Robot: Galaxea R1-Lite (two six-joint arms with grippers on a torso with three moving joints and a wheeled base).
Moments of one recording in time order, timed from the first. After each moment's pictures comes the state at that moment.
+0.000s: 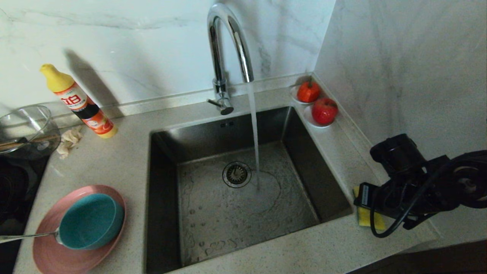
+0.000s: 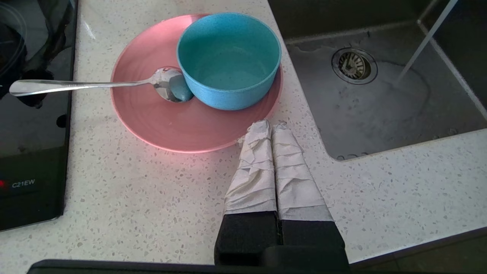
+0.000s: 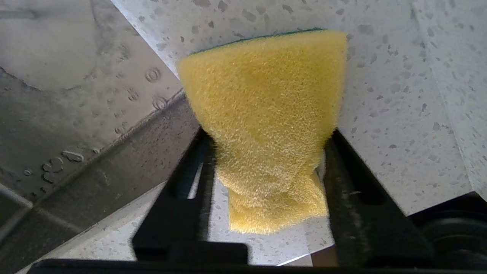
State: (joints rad) left arm -0.01 0.00 -0.01 0.02 0.00 0.01; right arm 0.32 1.76 -0.96 0.20 -0.21 0.69
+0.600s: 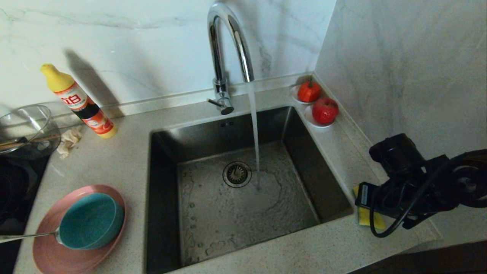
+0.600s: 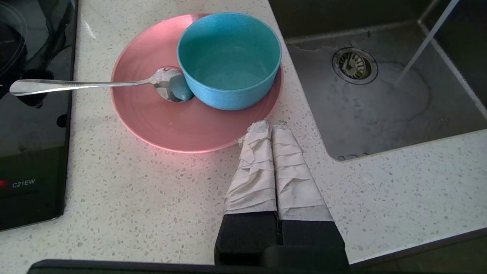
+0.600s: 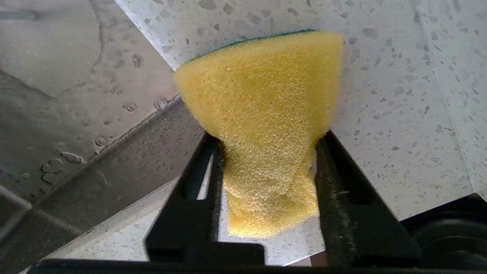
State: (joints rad) left arm -0.01 0.00 -0.02 0.02 0.00 0.01; right arm 0.32 1.75 -0.96 0.21 -0.23 0.69
